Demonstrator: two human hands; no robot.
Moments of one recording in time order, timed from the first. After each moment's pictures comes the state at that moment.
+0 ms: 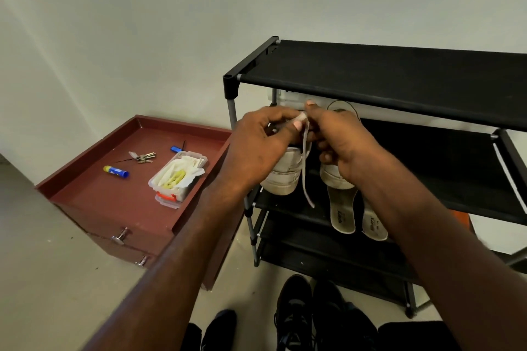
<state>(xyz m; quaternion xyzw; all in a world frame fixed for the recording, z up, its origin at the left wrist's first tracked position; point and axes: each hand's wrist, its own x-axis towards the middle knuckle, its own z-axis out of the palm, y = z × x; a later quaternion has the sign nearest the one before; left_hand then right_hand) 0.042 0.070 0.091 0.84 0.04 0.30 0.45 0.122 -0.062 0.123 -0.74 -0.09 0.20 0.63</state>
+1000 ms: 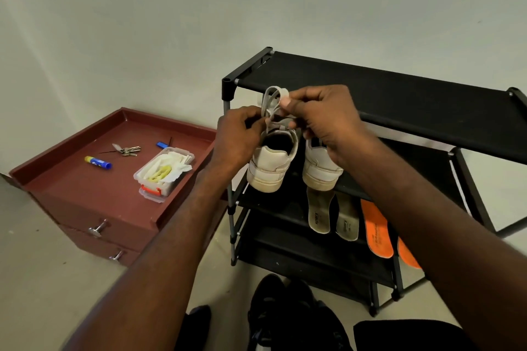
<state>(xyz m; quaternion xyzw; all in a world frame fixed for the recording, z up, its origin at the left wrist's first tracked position) 0.062 0.095 0.082 0.82 0.11 0.36 0.44 0.106 -0.067 0.164 -0.74 -0.25 0.08 0.62</state>
